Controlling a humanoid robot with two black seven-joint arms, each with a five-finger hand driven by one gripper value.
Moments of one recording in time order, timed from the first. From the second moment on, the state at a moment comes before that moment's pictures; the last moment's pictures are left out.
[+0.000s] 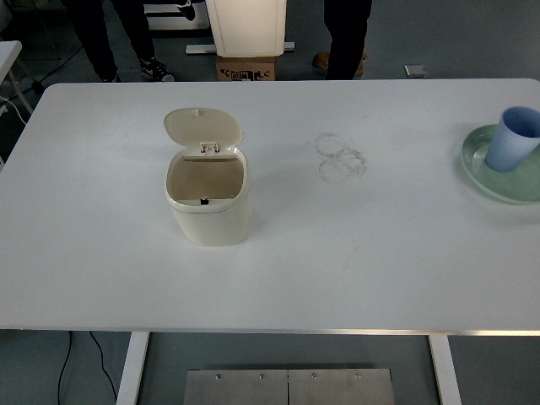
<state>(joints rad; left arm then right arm) -2.13 0.21 0.92 -0.64 0.47 -0.52 -0.32 -0.01 0.00 0.40 0.19 -0.44 -0.03 0.21</state>
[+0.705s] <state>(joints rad) -2.13 0.21 0.93 -0.73 0.47 -0.59 -0.31 -0.01 0.00 0.40 0.19 -0.44 -0.03 0.21</state>
